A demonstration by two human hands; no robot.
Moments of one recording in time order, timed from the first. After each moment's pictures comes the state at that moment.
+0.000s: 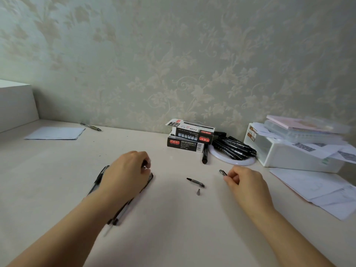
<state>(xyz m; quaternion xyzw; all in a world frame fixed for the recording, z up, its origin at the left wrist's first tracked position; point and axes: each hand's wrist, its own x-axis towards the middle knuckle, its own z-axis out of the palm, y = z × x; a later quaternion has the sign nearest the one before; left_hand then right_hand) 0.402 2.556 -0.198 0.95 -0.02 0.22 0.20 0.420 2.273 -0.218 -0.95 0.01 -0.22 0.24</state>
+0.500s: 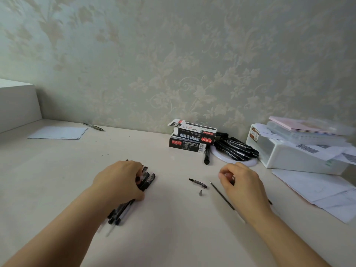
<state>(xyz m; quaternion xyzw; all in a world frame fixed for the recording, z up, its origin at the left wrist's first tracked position) 0.392 2.574 -0.191 0.99 -0.01 0.05 0.11 0.419 2.287 -0.220 -0.92 -0.08 -0.29 0.23</state>
